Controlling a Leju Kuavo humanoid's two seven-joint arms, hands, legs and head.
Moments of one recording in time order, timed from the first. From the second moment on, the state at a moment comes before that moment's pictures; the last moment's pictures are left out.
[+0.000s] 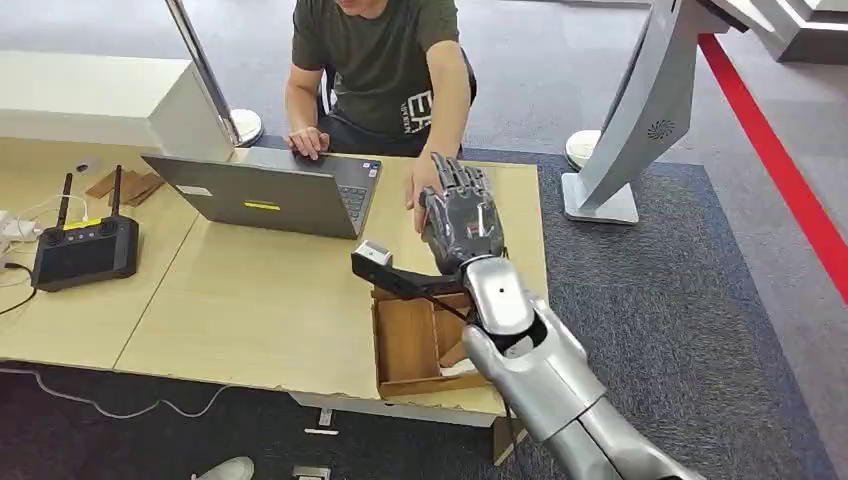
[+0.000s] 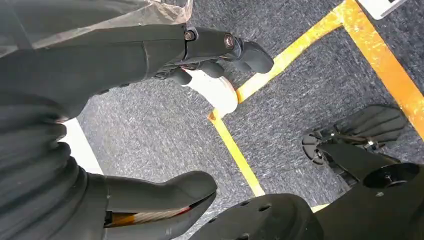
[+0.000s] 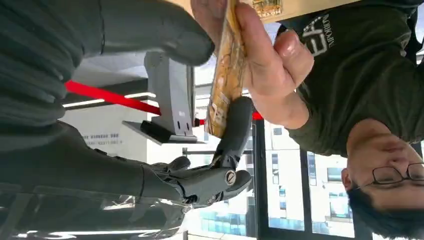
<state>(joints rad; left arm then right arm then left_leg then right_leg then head) -0.20 -0.04 1.06 -0.13 -1.55 -0.24 -0.03 -0.74 0.17 0.74 -1.05 1.07 -0.08 0.27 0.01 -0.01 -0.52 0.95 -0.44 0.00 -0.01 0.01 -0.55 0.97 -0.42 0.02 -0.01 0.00</state>
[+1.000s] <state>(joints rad) -0.17 -0.04 1.06 -0.13 -1.55 -0.20 -0.05 -0.55 -0.08 0.32 -1.02 -0.28 -0.59 -0.16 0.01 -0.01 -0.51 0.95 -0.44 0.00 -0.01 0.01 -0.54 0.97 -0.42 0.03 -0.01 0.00</state>
